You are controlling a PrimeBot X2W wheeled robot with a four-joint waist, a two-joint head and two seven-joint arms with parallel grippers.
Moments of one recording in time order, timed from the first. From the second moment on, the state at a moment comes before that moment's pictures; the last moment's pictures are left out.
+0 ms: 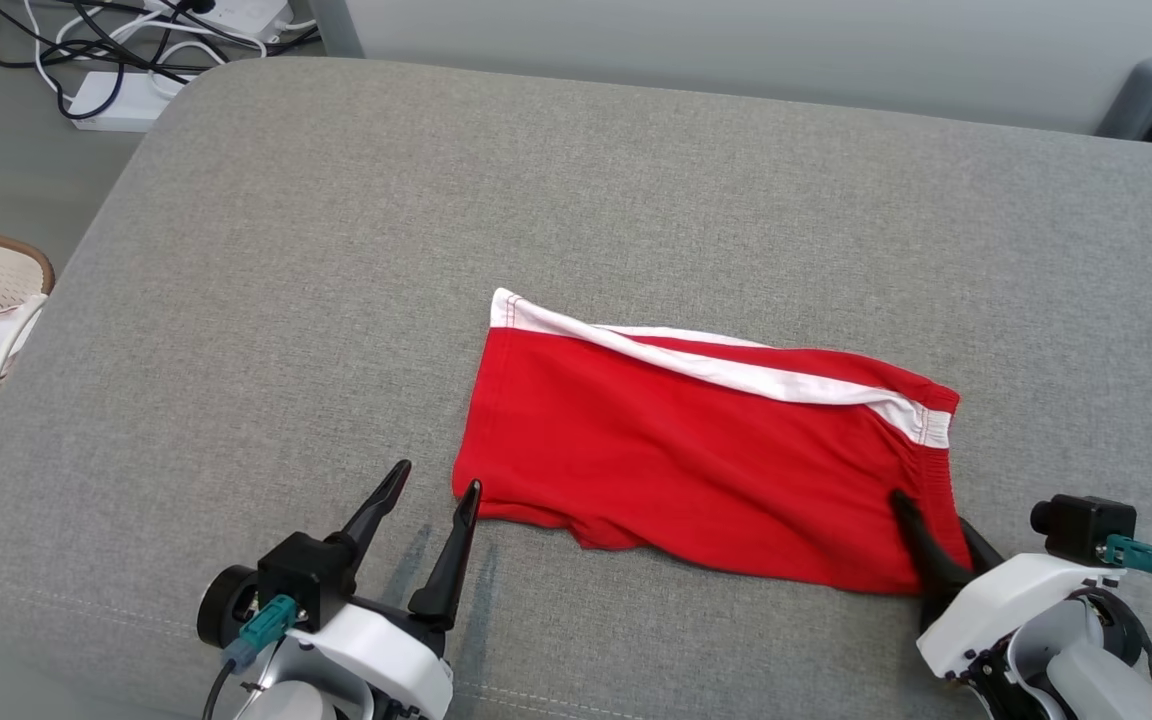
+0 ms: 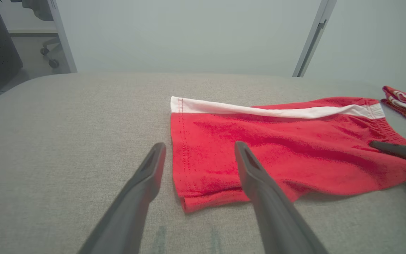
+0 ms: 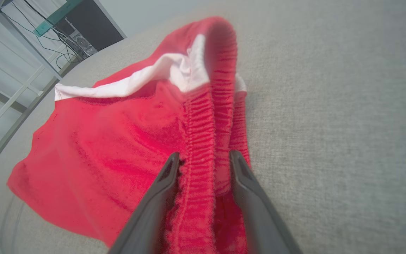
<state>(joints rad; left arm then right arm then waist) -0.17 0.11 -0.33 0.35 -0.30 -0.09 -0.25 -0.34 -0.29 0.55 0.64 0.87 0.13 -0.21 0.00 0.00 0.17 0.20</state>
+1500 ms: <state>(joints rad) -0.17 0.05 -0.36 0.41 -0.32 -0.12 -0.25 -0.55 -0.38 0.78 0.28 0.80 0.13 0.19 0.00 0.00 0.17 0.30</state>
